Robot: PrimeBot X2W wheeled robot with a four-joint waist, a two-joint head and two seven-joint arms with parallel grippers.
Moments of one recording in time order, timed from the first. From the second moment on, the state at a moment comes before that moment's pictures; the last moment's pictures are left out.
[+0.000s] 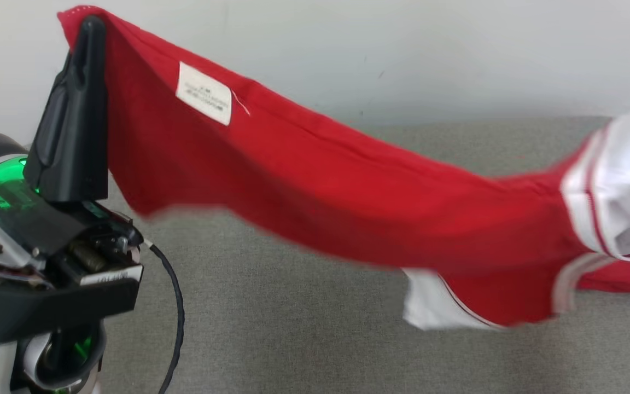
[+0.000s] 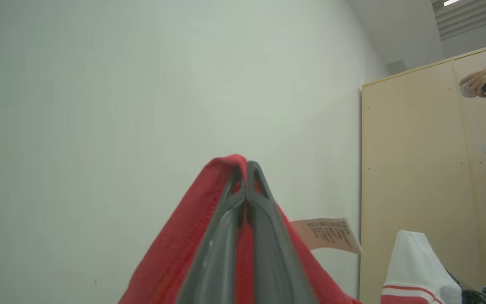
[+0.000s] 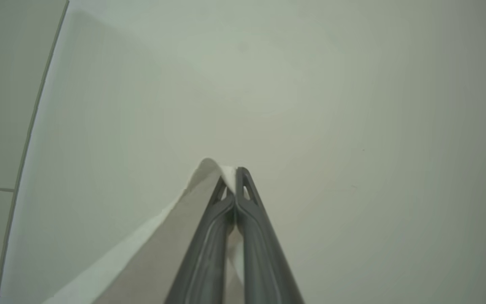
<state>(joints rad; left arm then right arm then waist) -0.49 0.25 -0.26 -0.45 -0.72 -0.05 -0.08 -0.24 -0.36 -0.09 -0.55 0.52 -0.06 -0.11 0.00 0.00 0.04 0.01</state>
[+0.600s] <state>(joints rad) -0.92 0.12 -0.19 0.02 -0.70 0.03 -0.15 -0.91 -0.28 -0.07 -0.07 0.60 -0.08 -0.09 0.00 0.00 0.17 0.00</state>
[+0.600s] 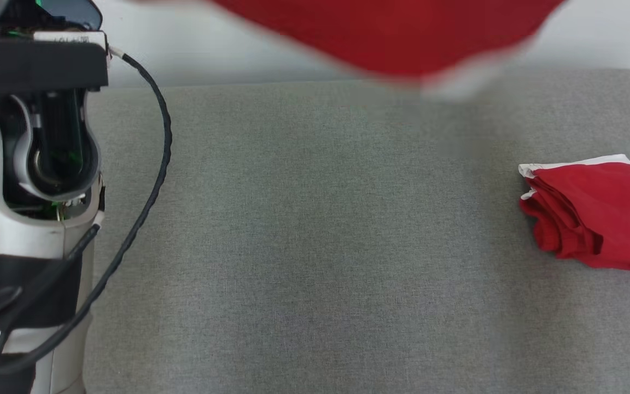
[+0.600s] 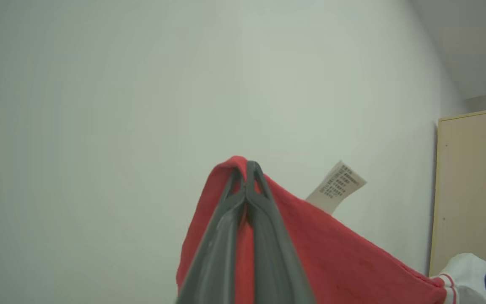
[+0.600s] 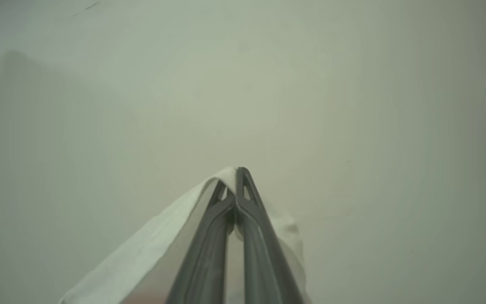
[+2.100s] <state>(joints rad) -0.20 0.23 -0.31 0.60 -0.60 -0.07 -0.24 0.18 -0.43 0.22 -0.14 0.83 0.10 0.35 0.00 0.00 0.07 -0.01</state>
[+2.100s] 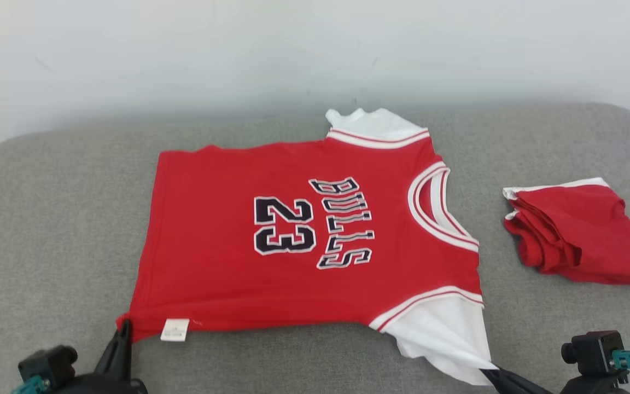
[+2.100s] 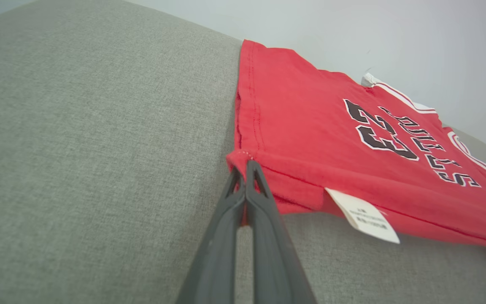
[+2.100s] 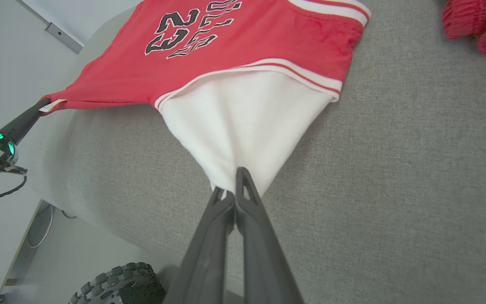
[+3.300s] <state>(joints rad) -0.15 0.25 -0.28 0.63 -0.56 -0.02 -0.25 0.18 -0.42 0.22 -0.11 0.82 0.02 0.42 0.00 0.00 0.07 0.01</state>
